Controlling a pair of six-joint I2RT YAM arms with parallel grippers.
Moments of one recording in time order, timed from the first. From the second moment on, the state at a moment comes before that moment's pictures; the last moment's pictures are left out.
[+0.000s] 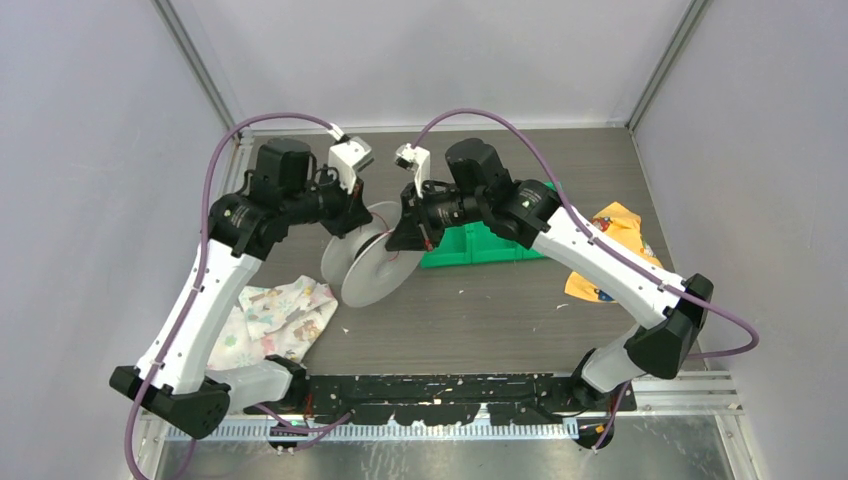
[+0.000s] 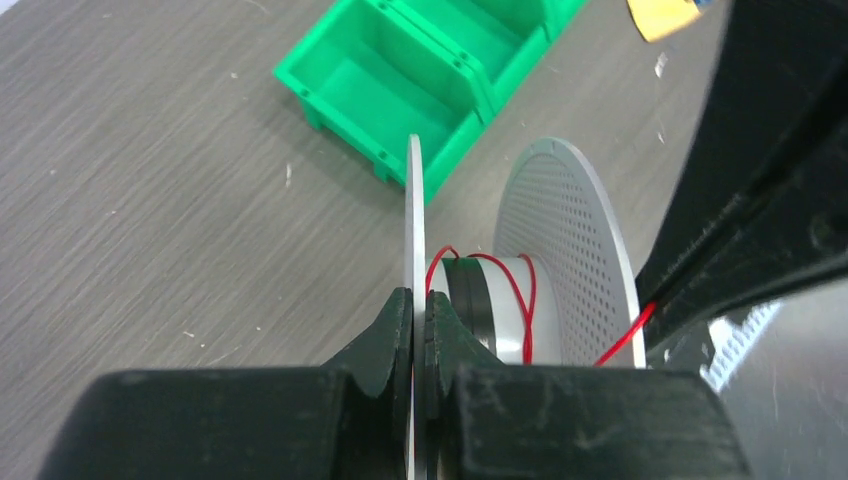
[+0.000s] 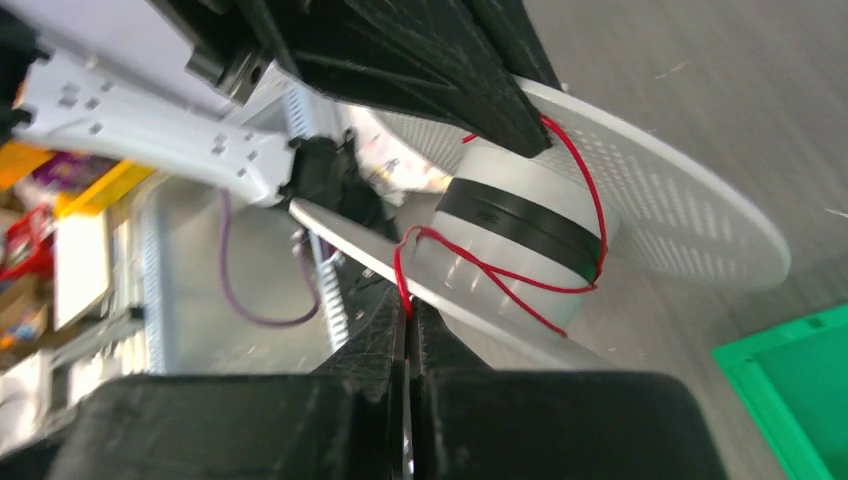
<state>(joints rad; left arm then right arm) -0.45 1.17 1.49 -0.89 0.35 0.11 0.86 1.49 1.56 -0.51 -0.53 0.25</state>
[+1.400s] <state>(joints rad) -0.50 1.23 1.53 -1.09 0.78 0.39 0.76 1.52 1.67 -0.80 -1.10 0.11</state>
